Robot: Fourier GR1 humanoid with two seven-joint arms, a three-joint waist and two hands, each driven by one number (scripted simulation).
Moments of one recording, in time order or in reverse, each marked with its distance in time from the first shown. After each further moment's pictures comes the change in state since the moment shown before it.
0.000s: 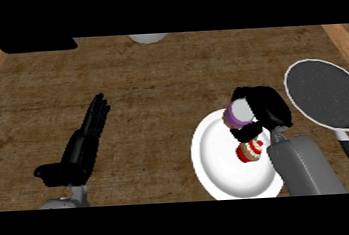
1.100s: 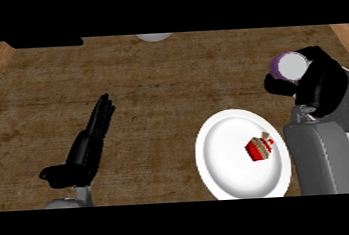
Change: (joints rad) left arm 0.002 -0.022 -0.013 0.003 -0.016 -0.014 -0.015; right arm -0.091 0.060 -0.239 -0.158 0.173 -0.493 0.613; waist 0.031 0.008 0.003
